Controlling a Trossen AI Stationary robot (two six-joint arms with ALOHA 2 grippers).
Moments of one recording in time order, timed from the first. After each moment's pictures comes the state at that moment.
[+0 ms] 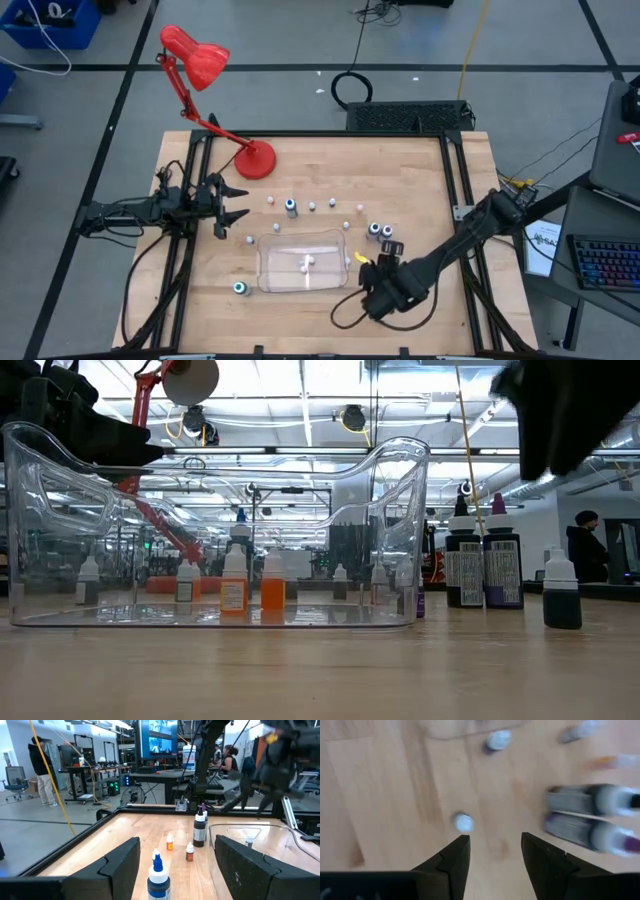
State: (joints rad) left arm 0.02 0.02 0.01 0.08 -0.11 0.02; right arm 0.60 1.85 1.48 -1.23 0.34 0.76
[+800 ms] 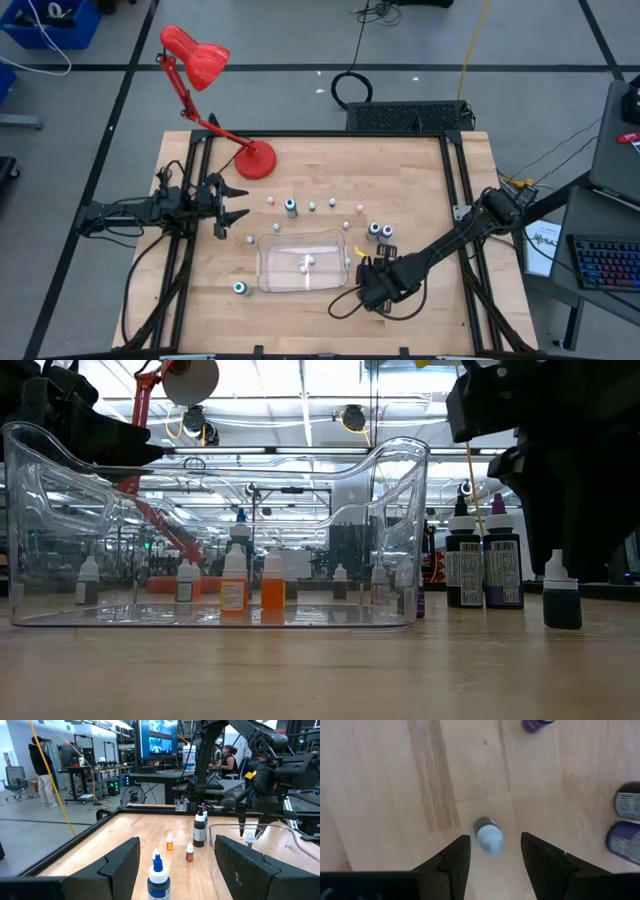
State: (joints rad) left arm 0.02 0.02 0.01 0.08 -0.11 0.02; right arm 0.55 1.85 1.26 -0.90 0.20 0.71
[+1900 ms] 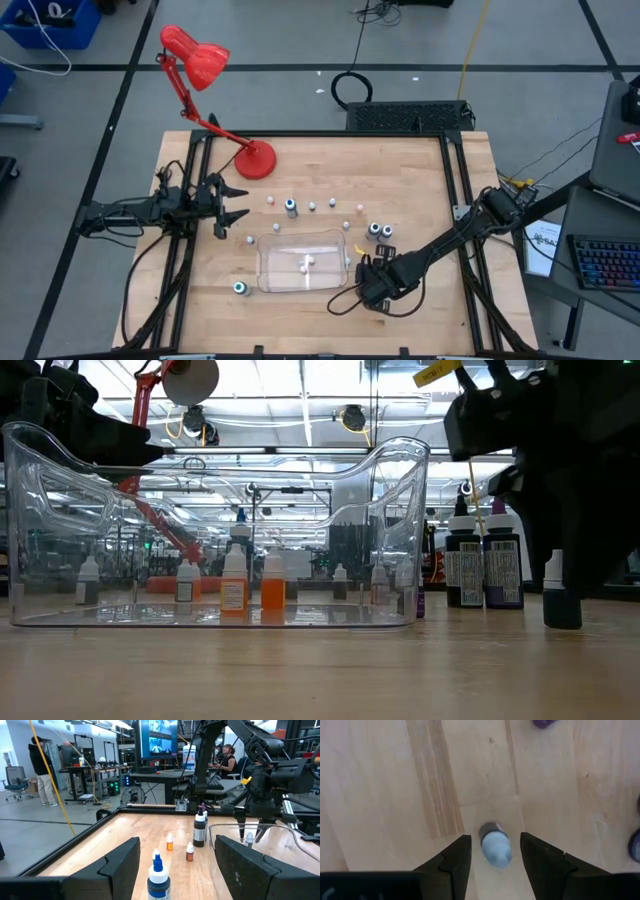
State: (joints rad) left arm 0.02 0.02 0.01 0.08 -0.11 0.02; right arm 0.54 1.85 1.20 -0.82 0.16 0.72
